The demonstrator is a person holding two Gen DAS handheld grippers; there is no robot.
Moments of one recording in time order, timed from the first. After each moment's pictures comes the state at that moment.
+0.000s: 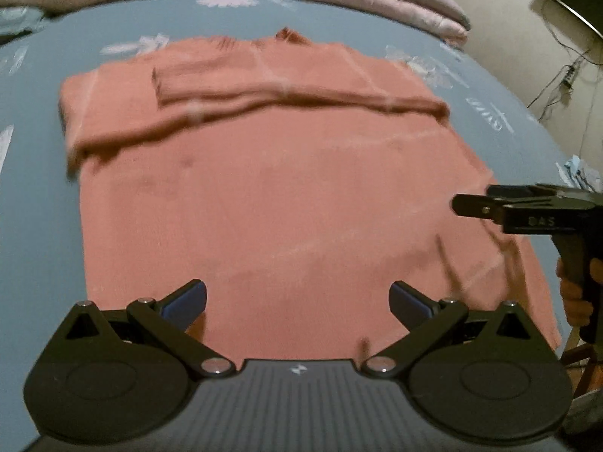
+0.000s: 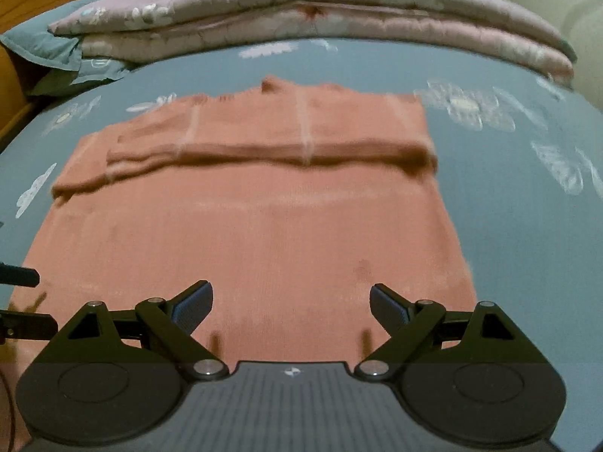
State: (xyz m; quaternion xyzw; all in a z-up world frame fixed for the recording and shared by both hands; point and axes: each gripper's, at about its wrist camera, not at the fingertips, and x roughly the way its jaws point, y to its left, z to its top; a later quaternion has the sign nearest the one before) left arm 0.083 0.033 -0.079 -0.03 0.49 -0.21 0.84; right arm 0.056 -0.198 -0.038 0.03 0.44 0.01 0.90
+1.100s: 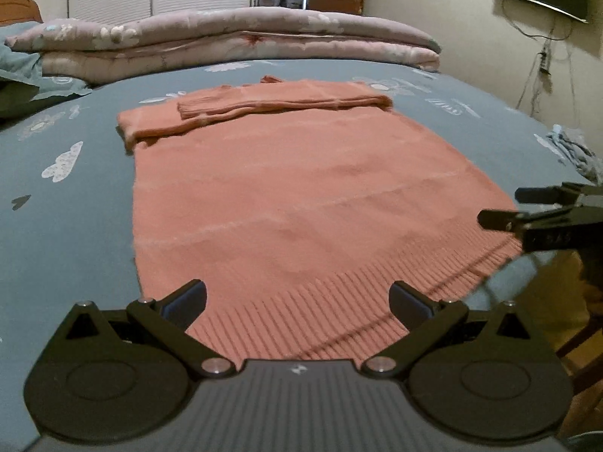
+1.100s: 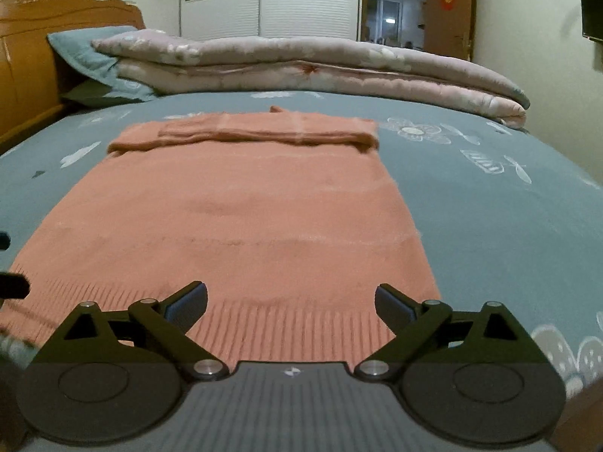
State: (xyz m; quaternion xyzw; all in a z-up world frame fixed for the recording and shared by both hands) left arm -0.122 0.024 -0.069 0.04 0.35 -0.19 0.92; right arm -0.150 -0.185 -0.045 -0.03 0.32 0.00 0.95
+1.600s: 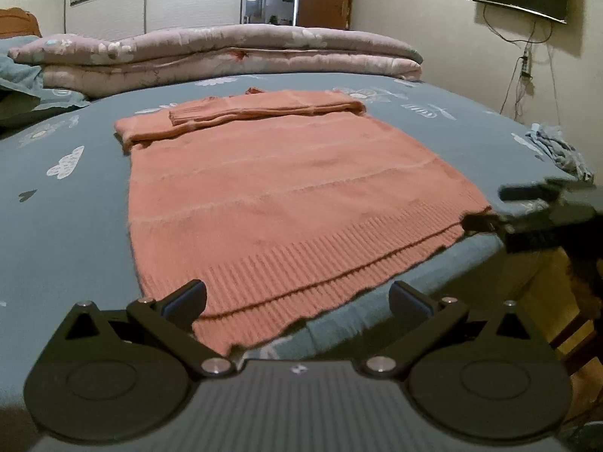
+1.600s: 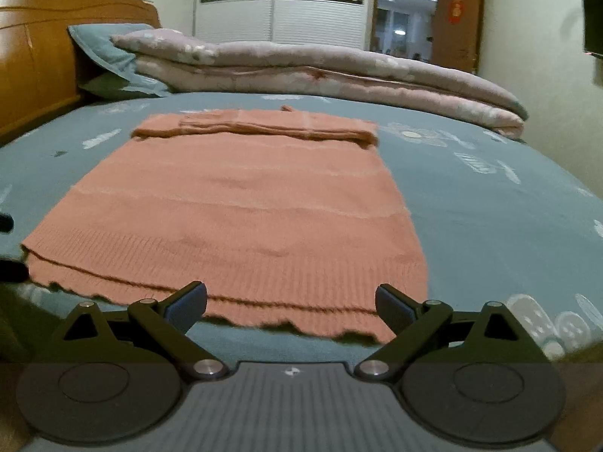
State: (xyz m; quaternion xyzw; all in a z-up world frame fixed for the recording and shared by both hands) left arm -0.178 0.024 -0.075 0.03 0.33 -0.18 0.93; right arm -0.184 -0.180 -0.040 -0.05 0.30 0.02 0.95
